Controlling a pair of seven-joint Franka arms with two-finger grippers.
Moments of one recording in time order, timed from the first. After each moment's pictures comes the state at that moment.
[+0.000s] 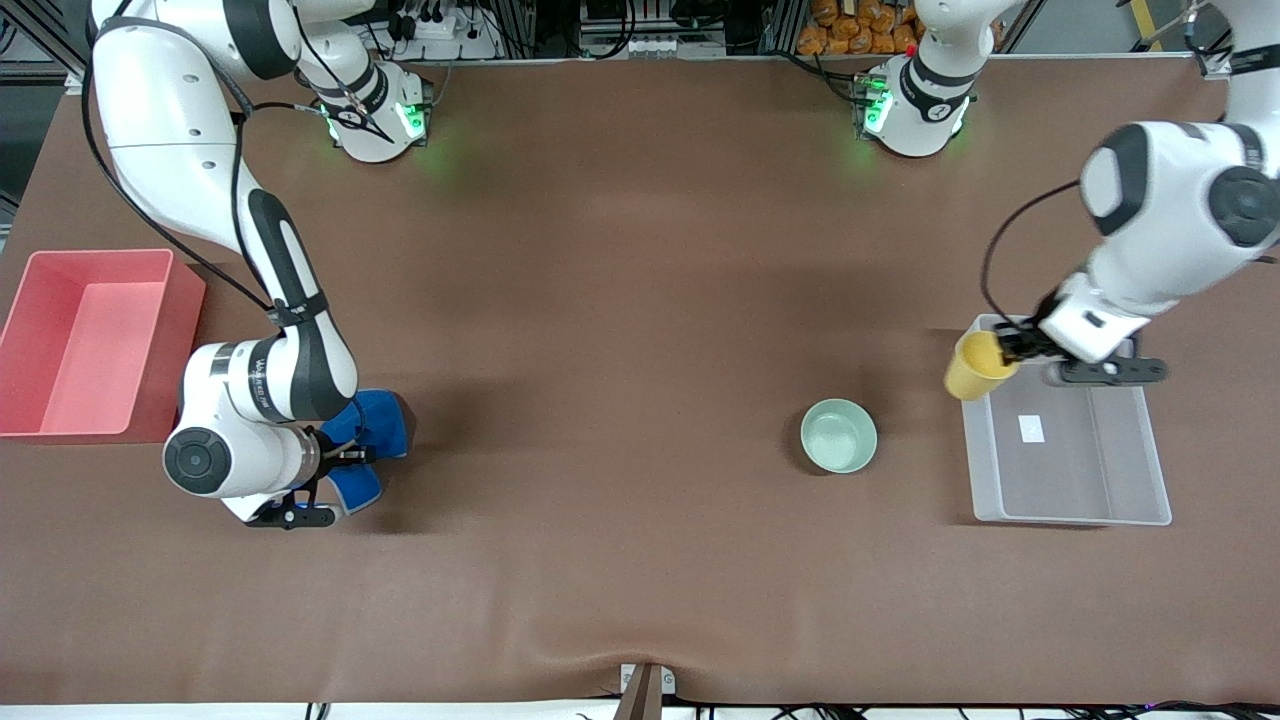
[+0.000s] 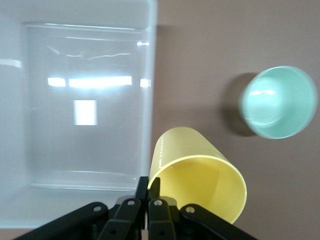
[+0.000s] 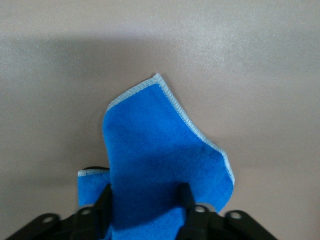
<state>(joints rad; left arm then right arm) 0.55 0.09 -0.53 -2.11 -0.01 2.21 0.05 0.15 0.76 -0.08 -1.45 0.05 2.00 0.06</state>
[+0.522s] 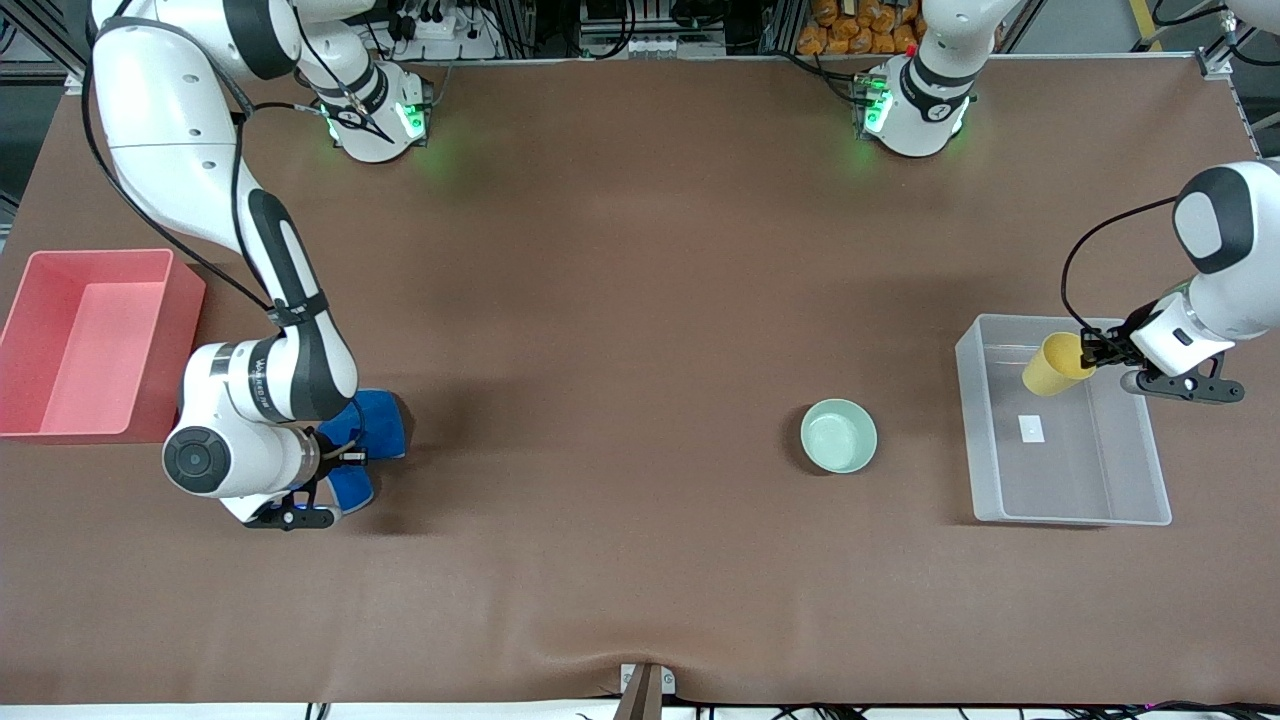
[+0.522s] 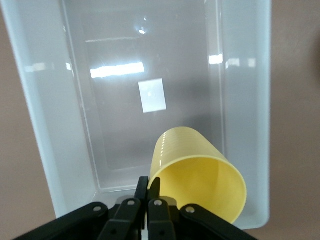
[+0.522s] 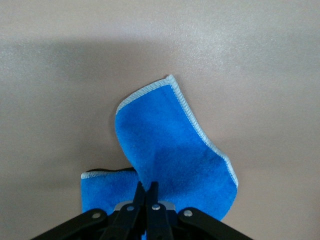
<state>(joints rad) 0.74 0.25 -0.53 -2.07 0.12 2.21 0.32 0.15 0.76 -0.08 -1.45 0.05 2.01 0.07</state>
